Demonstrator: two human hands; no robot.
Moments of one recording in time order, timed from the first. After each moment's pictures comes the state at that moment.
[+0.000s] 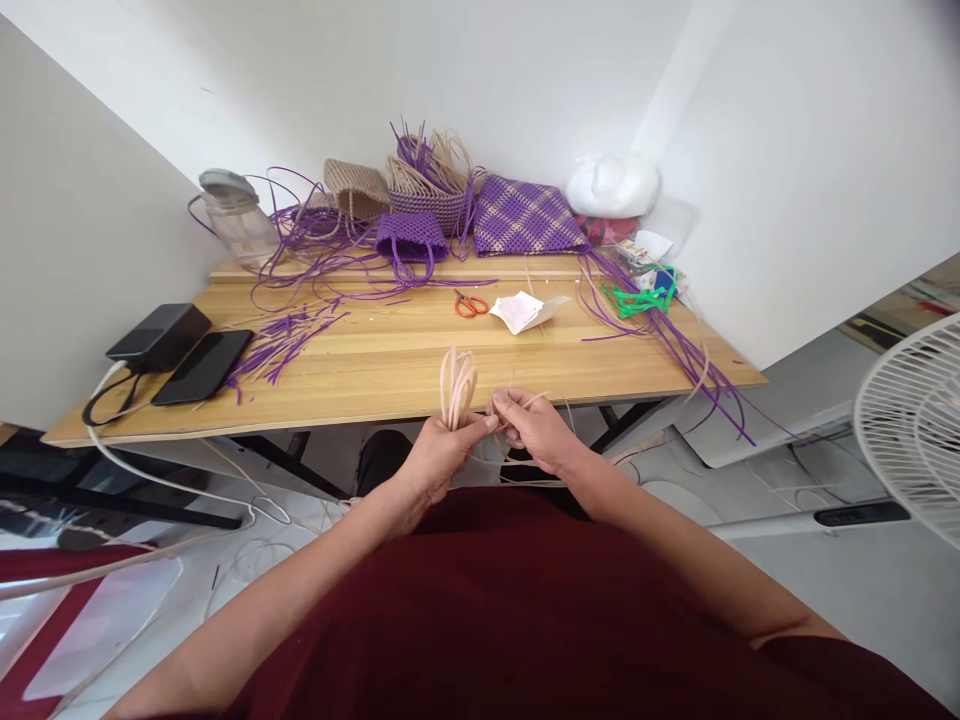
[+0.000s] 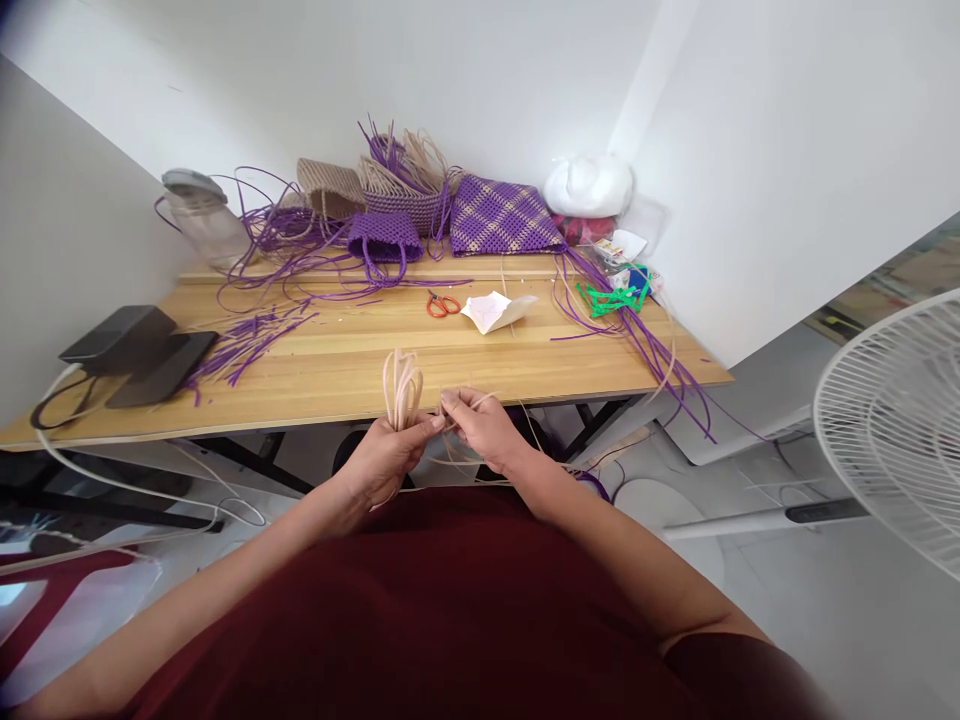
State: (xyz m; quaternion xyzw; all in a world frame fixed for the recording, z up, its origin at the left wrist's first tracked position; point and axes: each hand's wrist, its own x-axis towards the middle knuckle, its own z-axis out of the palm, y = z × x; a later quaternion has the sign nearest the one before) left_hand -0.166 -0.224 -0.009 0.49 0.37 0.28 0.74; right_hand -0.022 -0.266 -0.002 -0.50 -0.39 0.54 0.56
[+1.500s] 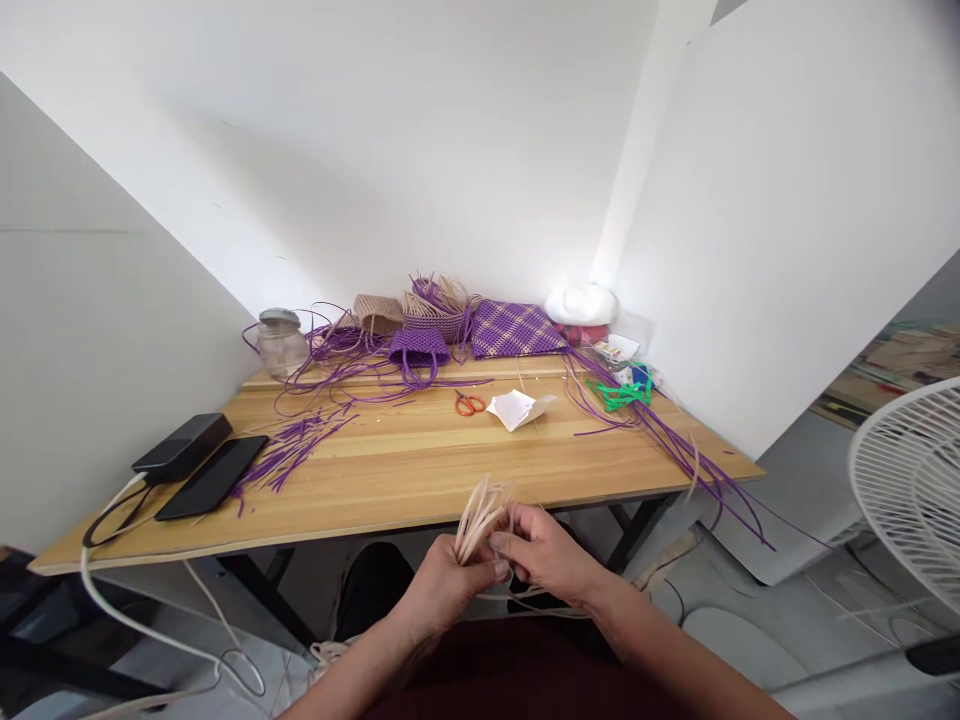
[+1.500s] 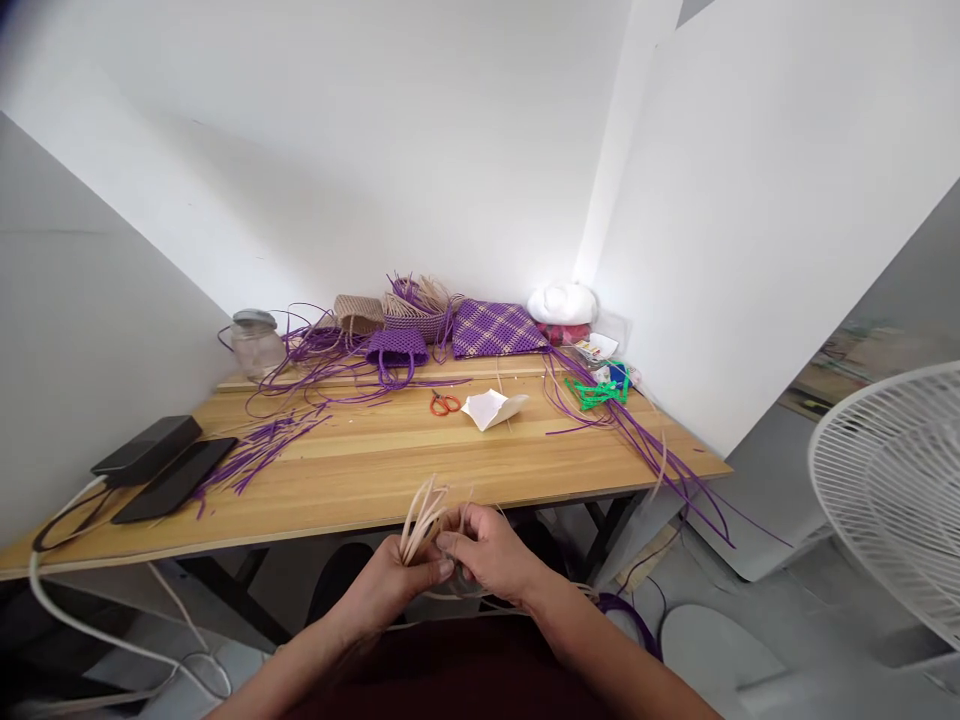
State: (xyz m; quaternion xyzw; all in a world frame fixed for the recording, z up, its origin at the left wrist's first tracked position) left_hand -0.166 -0.225 -0.024 0.60 0.26 0.23 0.72; right_hand -0.010 -0.286 -0.003 -0.52 -0.49 0.52 0.46
